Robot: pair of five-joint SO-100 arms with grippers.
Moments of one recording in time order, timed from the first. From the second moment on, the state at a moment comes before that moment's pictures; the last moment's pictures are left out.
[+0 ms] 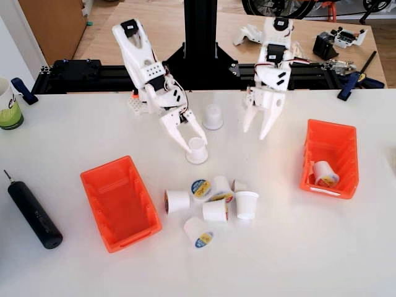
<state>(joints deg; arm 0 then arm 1) -31.4 136.1 176.3 -7.6 -88.3 12.7 136.8 132.4 57.6 134.1</state>
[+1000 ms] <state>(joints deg) -27.0 115.1 92.2 36.1 18.5 12.8 133.7 133.0 51.9 136.1</state>
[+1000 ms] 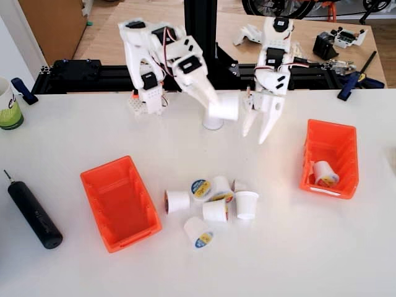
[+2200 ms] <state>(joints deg) -14.7 88.0 79.3 25.9 -5.0 19.4 131.6 133.1 50.3 133.8</state>
